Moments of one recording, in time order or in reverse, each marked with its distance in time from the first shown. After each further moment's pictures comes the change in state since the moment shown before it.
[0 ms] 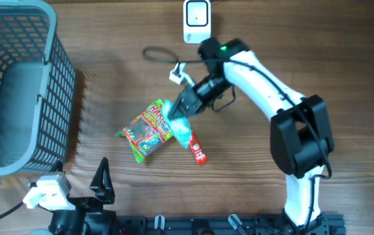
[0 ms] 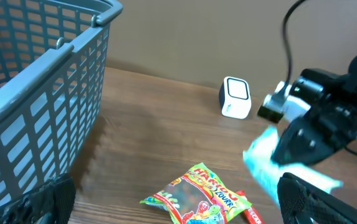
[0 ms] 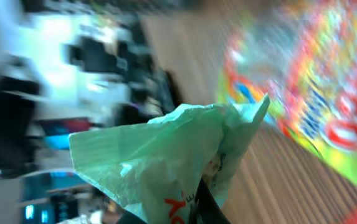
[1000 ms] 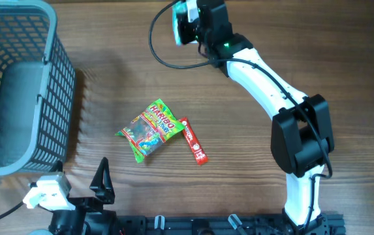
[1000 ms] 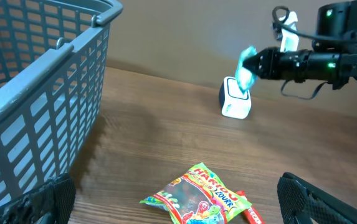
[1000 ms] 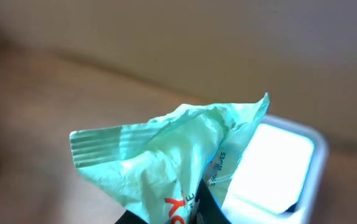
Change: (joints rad) left arm 0.000 0.000 0.000 0.000 0.000 0.000; right arm -0.009 0.005 0.025 1.237 1.145 0.336
